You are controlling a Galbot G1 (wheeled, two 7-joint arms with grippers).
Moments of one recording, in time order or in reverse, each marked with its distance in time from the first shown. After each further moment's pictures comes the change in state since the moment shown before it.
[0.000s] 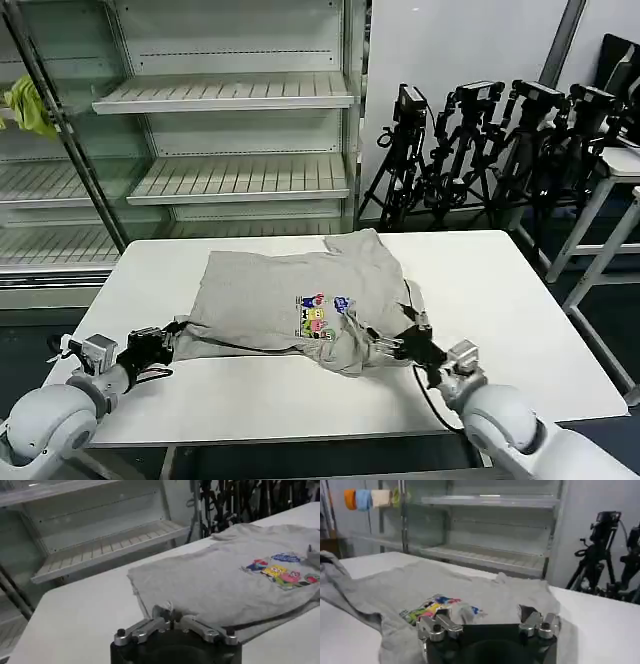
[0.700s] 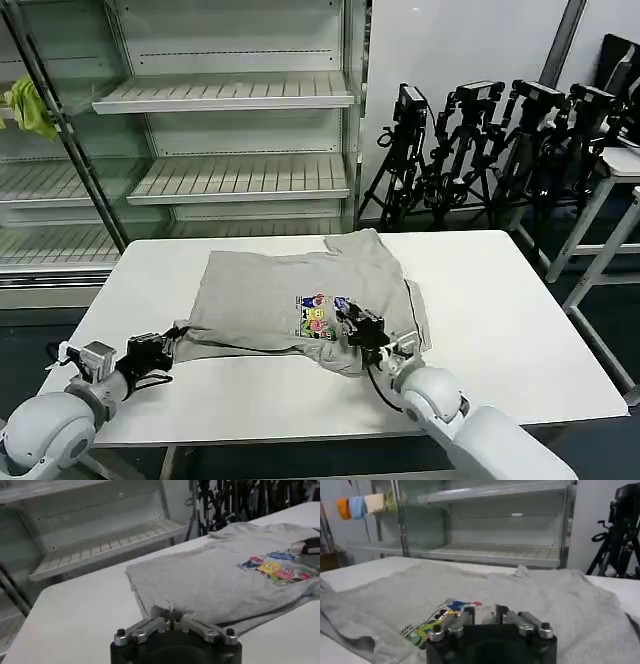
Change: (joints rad) left arm 0.058 -0.004 -0.047 -0.016 0.007 -0.008 0.008; right arm 0.101 0.185 -0.069 -0.175 -0.013 -0.006 0.023
